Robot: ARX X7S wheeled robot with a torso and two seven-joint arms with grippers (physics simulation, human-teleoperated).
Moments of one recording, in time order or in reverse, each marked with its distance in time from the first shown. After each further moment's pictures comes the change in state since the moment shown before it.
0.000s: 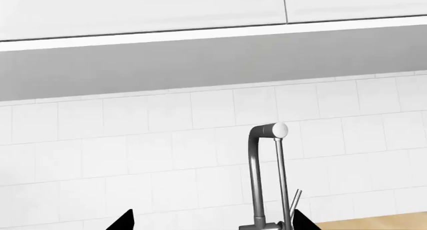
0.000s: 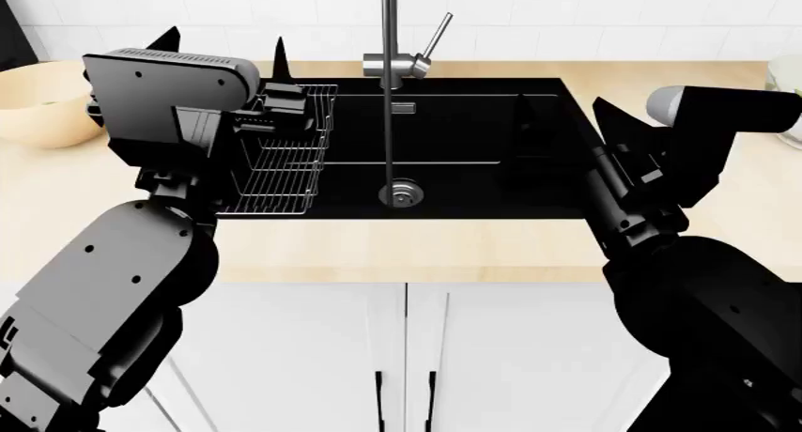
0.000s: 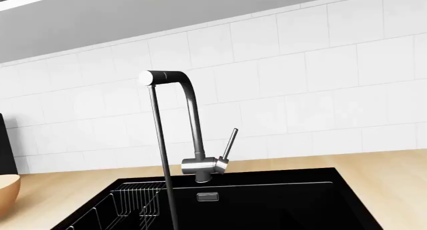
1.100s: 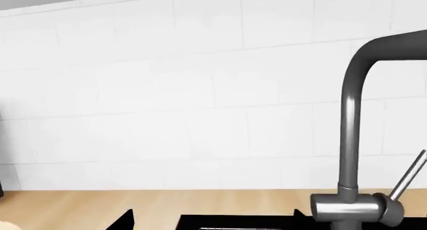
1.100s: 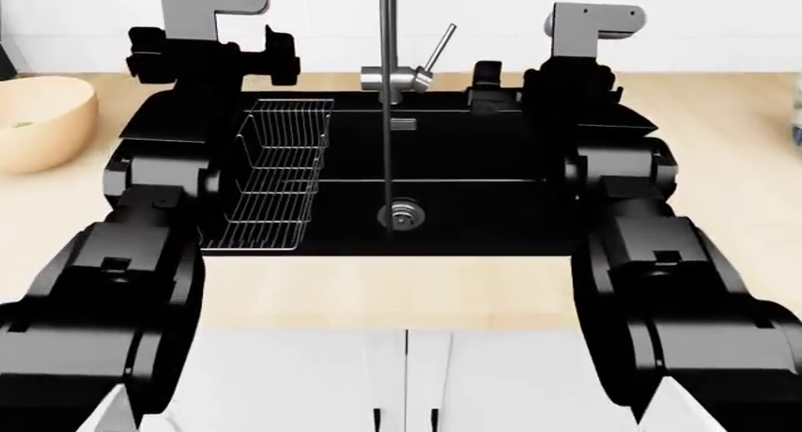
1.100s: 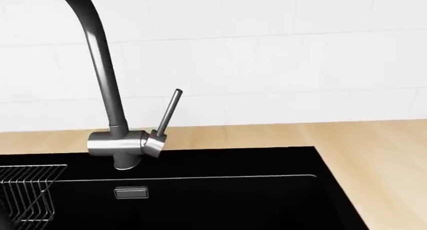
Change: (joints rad) left arm -0.605 0.399 -0.282 -1.498 0.490 0.326 0.374; right arm 0.774 -0.378 0.070 1.704 -0.790 -0.460 -0.417
